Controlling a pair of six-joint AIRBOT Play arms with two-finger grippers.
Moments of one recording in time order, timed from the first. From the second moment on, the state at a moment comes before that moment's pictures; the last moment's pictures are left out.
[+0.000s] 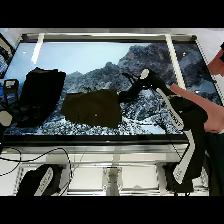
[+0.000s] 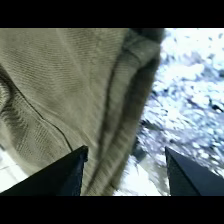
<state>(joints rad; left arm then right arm) 0.19 -0.71 0.73 1.64 -0.97 -1.45 0.27 -2.02 1.70 -0.93 1.34 1.27</state>
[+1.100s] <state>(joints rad) 0.19 -0.71 0.73 1.64 -0.97 -1.45 0.18 -2.00 1.82 -0.78 1.48 1.25</state>
